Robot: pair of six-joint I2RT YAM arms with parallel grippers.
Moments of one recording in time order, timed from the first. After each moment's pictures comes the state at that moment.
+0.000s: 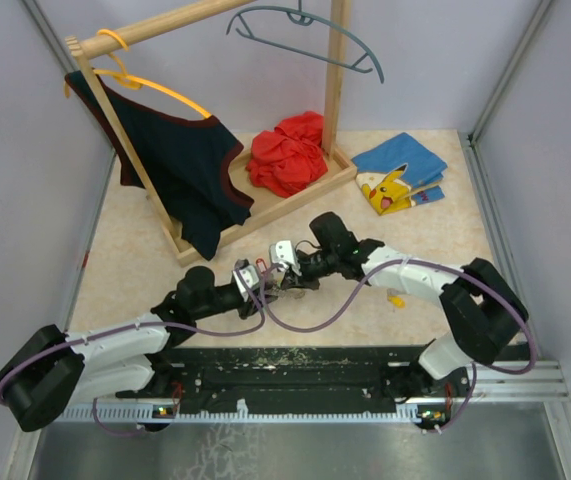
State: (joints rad) left arm -0.79 1.06 0.23 0.57 0.36 0.15; right arm 0.74 1.51 0.86 -0.13 -0.77 -0.72
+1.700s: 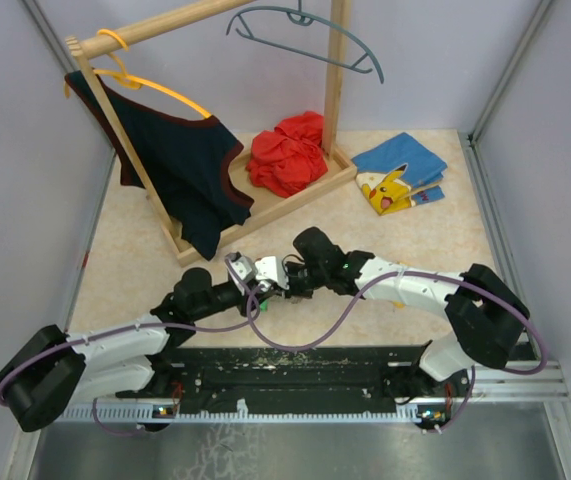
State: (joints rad) left arm -0.79 1.06 0.21 0.65 0.30 -0.01; right arm 0.91 1.47 0.86 -0.17 -0.43 -0.68
